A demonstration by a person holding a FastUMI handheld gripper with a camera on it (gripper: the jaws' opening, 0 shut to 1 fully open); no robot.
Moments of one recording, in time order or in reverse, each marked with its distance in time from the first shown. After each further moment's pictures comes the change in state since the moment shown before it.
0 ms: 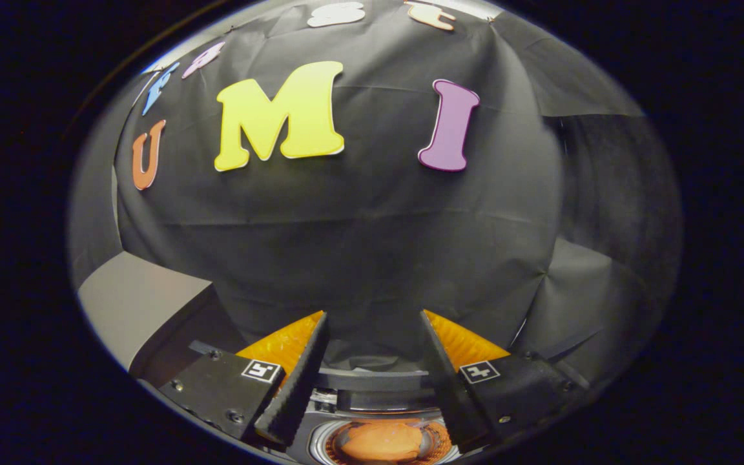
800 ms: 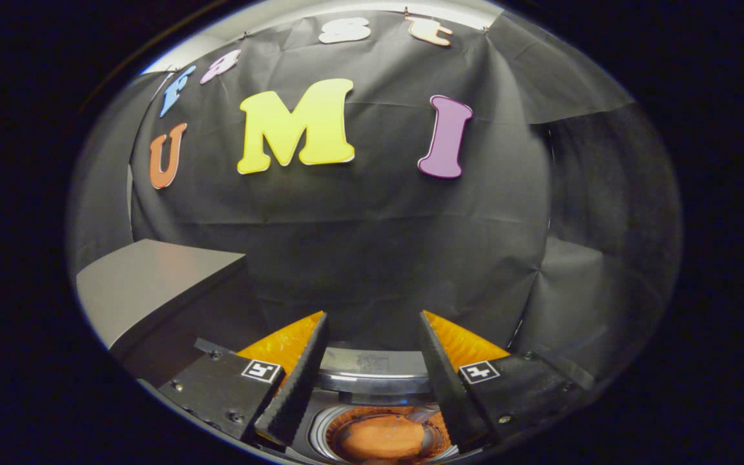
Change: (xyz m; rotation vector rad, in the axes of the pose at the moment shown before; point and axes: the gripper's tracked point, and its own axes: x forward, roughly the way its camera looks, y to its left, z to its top) arm -0.004 0.002 0.004 -0.009 -0.058 0.039
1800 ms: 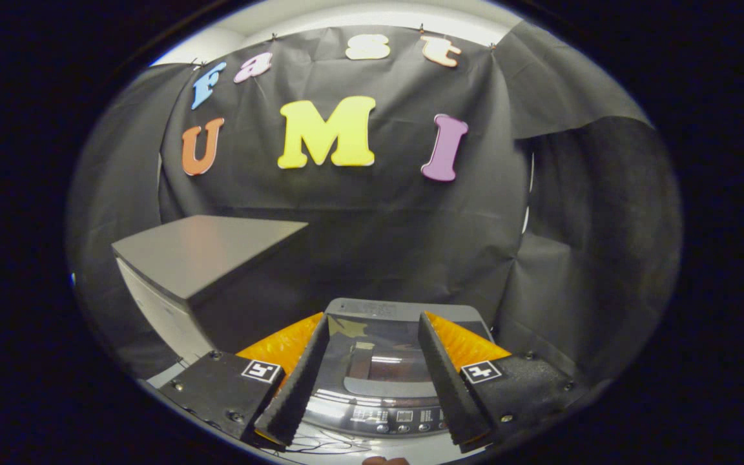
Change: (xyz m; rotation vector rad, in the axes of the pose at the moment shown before) arm -0.107 0.018 0.037 -0.058 -0.021 -0.021
